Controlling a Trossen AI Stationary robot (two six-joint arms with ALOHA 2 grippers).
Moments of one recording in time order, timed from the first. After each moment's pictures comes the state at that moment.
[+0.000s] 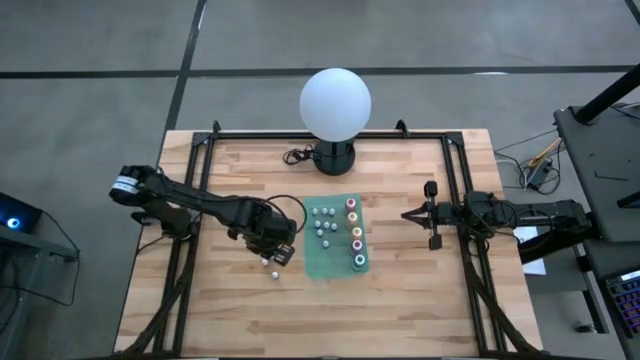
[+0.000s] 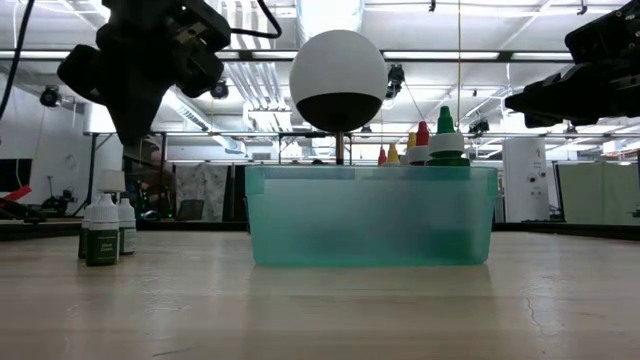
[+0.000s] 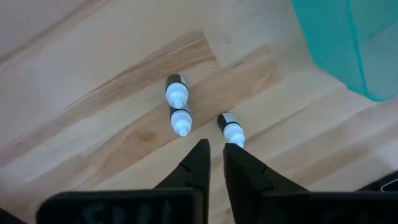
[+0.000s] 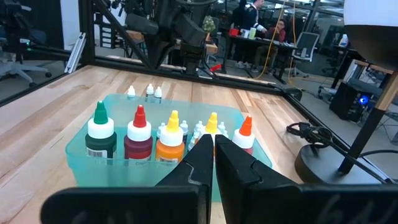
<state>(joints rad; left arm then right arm) -0.21 1.52 1.18 -1.02 0.16 -1.27 0.02 0.09 0.01 0.01 0.02 -0.13</state>
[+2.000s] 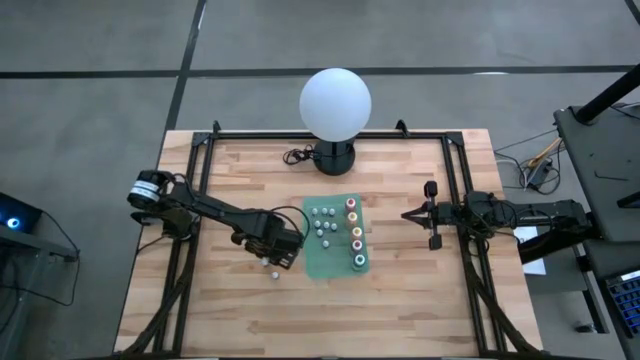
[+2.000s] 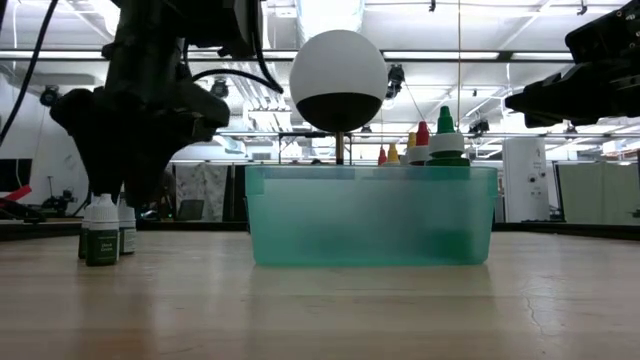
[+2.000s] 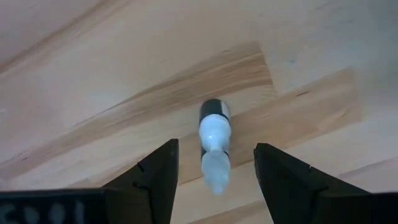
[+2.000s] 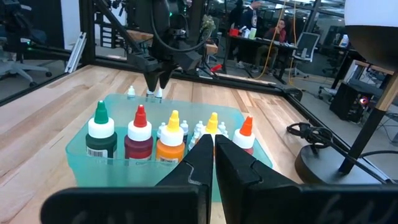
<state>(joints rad) -0.22 1.67 1.12 -0.97 0.09 -1.33 0.02 0.09 0.01 0.01 0.02 -0.13</state>
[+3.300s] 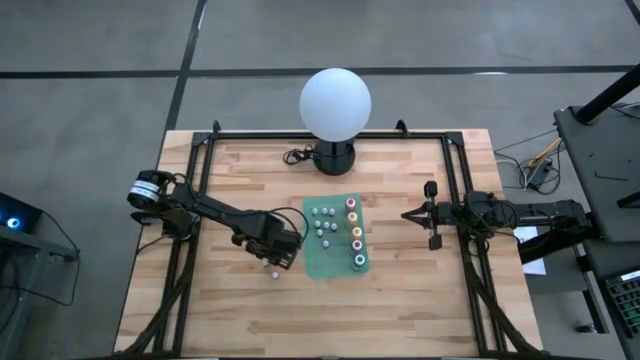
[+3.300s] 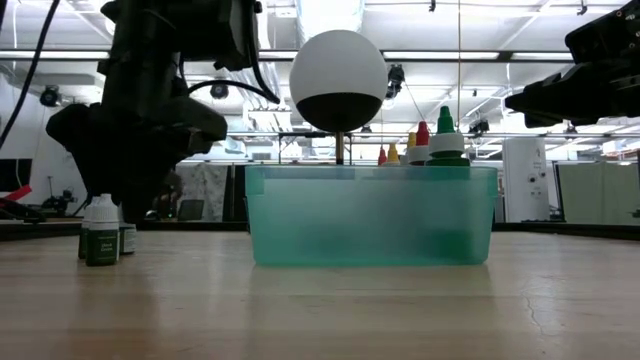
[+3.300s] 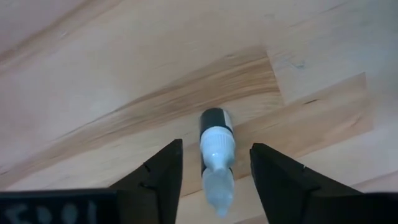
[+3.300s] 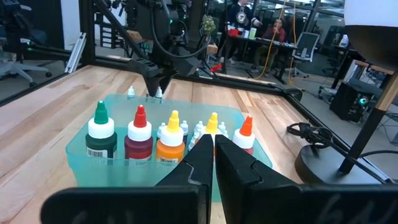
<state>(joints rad) -0.22 1.67 1.05 -0.89 0.09 -1.34 0.02 0.09 0.01 0.01 0.02 -0.13</state>
